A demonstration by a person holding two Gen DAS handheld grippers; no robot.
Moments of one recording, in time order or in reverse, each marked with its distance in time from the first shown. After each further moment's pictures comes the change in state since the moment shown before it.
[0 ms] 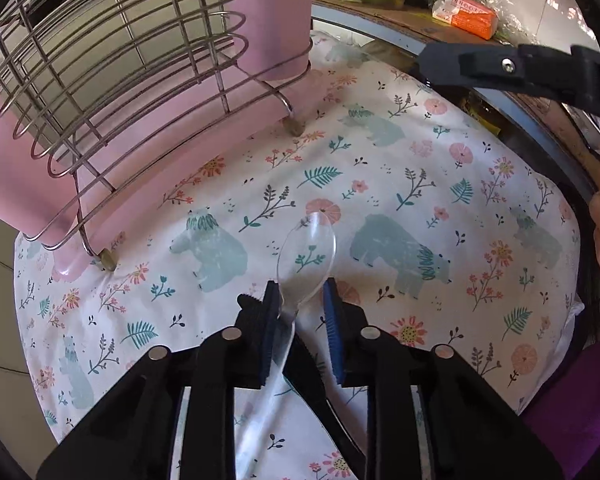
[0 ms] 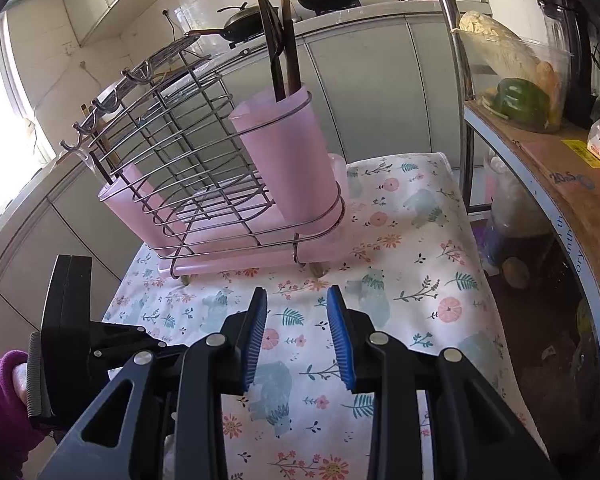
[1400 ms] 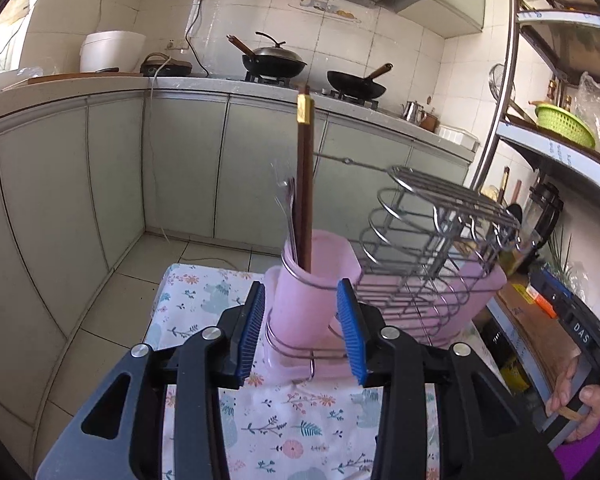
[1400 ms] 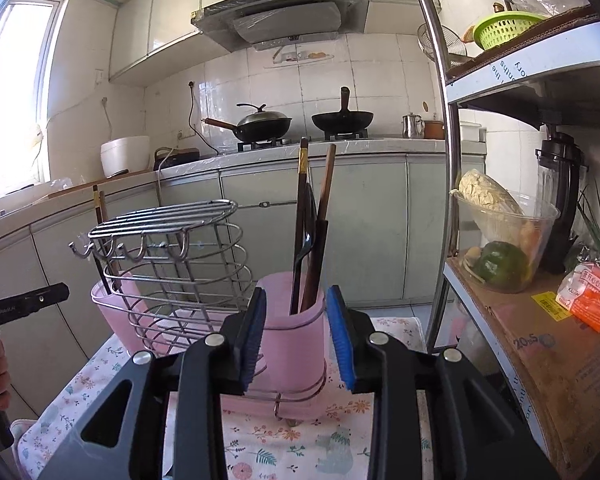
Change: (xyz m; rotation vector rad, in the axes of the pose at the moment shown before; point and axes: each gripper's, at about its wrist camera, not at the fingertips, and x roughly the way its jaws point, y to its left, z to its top) left arm -0.160 0.132 -0.035 -0.598 -0.603 0.219; right arm -0.035 0.040 0.057 -0.202 -0.423 -0.130
